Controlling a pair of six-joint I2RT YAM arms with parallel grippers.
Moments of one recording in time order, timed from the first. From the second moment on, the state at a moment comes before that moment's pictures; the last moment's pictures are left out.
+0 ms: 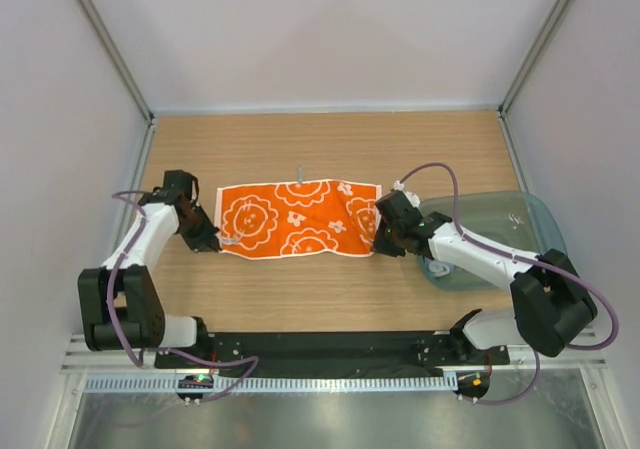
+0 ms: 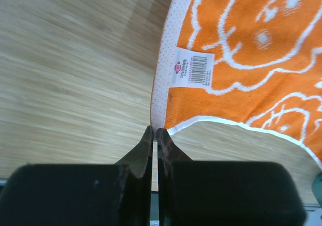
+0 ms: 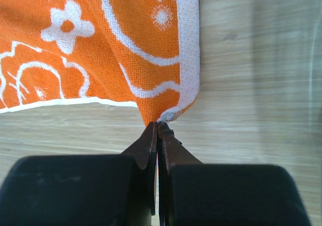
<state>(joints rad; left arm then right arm) 0.05 1.40 0.91 -0.84 0.12 -0.55 0.60 1.36 0.78 -0.43 0.11 0.84</state>
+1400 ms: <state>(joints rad) 0.17 1.22 0.95 -1.06 0.04 -0.58 0.61 1.43 0.87 -0.56 0.18 0.86</state>
